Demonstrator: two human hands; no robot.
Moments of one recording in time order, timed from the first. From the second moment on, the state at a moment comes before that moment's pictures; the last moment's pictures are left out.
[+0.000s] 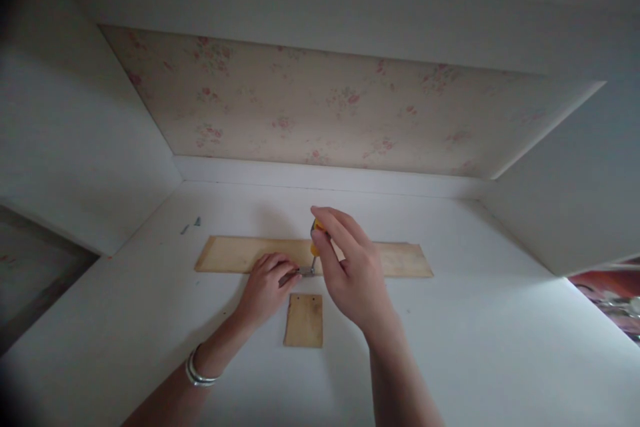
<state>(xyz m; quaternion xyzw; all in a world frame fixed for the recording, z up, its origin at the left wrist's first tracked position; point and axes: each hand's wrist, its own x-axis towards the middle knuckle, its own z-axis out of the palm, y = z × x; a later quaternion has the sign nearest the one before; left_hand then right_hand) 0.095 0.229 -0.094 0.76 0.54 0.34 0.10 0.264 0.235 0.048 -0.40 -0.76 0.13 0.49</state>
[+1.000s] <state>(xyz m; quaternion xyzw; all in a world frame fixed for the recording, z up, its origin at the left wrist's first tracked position) 0.085 0.218 -0.091 0.77 0.52 0.36 0.07 0.225 0.266 0.159 -0.44 -0.87 -0.06 -0.20</state>
